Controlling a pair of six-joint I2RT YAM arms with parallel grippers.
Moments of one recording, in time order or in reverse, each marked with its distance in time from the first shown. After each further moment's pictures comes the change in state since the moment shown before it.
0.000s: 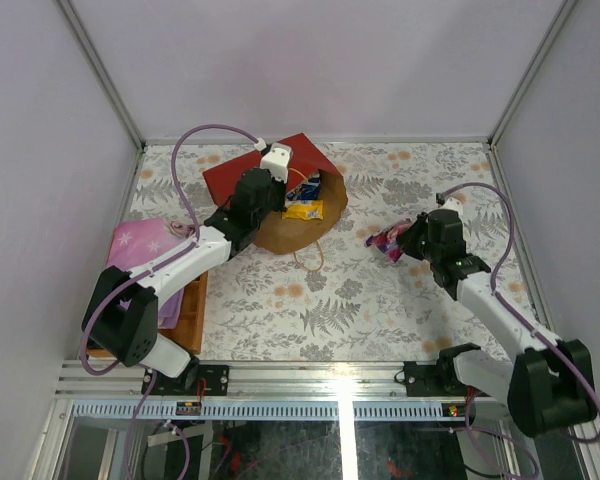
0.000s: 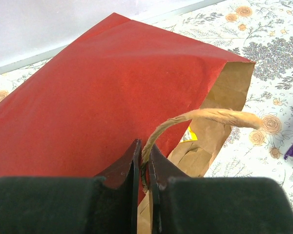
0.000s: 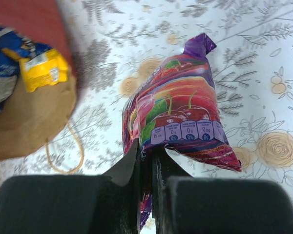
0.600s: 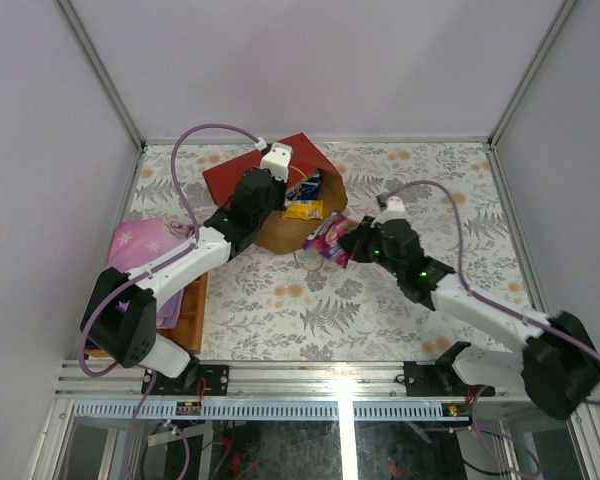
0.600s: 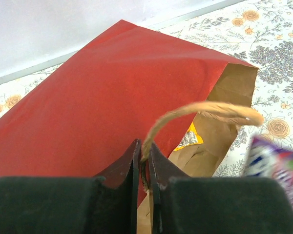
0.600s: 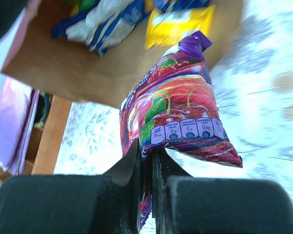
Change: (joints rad) left arm -0.011 -0.010 0.000 0.008 -0.037 0.035; right arm 0.435 0.230 0.059 0.320 0.013 0.074
